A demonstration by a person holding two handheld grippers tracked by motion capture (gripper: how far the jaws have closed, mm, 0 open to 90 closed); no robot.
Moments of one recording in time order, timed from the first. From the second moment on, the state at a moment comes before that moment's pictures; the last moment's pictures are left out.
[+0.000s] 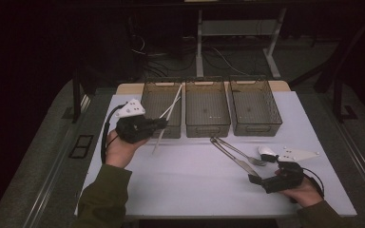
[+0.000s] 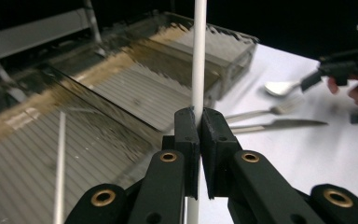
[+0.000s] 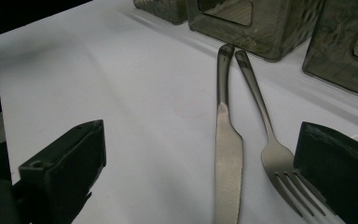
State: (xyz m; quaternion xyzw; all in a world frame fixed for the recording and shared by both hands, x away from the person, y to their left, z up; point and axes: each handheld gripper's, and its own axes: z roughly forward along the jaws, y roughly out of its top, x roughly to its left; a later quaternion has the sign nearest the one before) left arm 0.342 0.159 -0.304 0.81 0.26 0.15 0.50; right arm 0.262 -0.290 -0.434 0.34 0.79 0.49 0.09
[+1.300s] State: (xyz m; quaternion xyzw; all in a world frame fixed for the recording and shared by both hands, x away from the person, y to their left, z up) left arm 0.471 0.151 -0.328 0.83 0.34 0.19 0.39; right arm 0.261 -0.292 -0.434 0.34 0.79 0.50 0.09
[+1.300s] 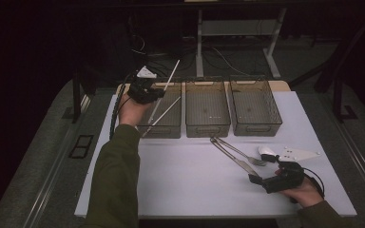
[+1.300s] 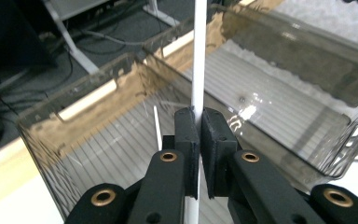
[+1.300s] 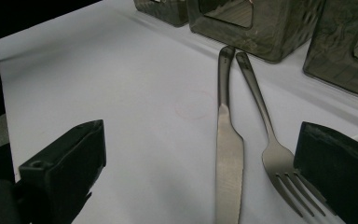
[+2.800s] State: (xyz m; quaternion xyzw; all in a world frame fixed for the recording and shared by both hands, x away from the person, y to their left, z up) left arm 0.489 0.150 -0.384 0.85 0.41 0.16 0.28; right arm 0.261 -0.291 -0.434 0.34 0.79 0.50 0.08
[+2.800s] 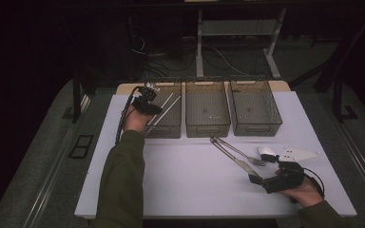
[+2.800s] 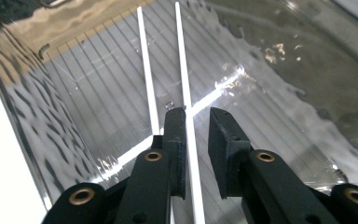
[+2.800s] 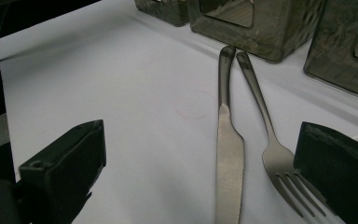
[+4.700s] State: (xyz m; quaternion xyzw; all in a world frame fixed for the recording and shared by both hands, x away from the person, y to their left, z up) left arm 0.300 0.147 -0.395 0.82 0.28 0.11 0.48; right arm 0.261 -0.290 -0.434 0.34 0.79 0.49 0.09
